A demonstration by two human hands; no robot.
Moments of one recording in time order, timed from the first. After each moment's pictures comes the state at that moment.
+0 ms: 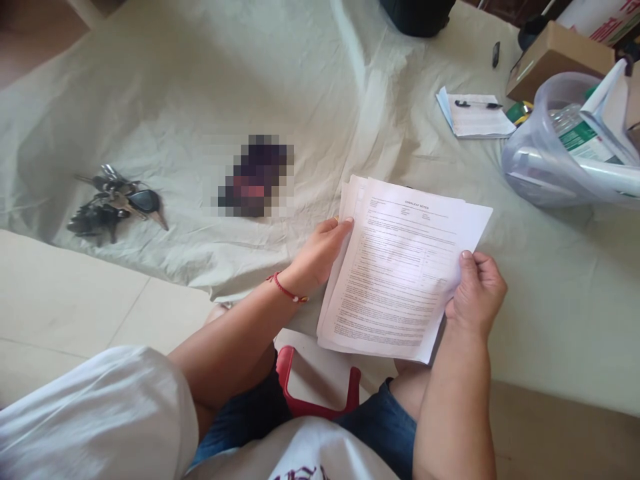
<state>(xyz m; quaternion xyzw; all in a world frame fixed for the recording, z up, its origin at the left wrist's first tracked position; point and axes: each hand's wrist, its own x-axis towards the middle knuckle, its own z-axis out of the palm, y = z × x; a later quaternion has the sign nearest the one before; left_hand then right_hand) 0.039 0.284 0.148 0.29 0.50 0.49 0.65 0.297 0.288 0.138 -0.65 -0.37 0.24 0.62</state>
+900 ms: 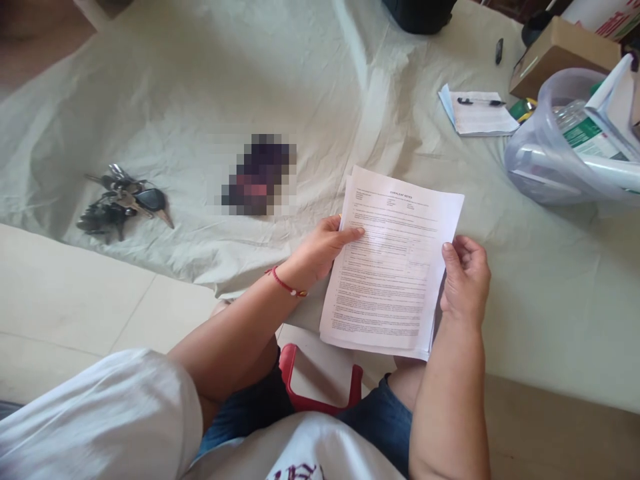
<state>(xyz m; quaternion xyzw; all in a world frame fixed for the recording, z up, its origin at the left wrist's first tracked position) 0.031 0.286 0.145 0.25 0.42 0.48 0.73 0.288 0.293 0.131 -0.62 -0.40 0.32 0.59</state>
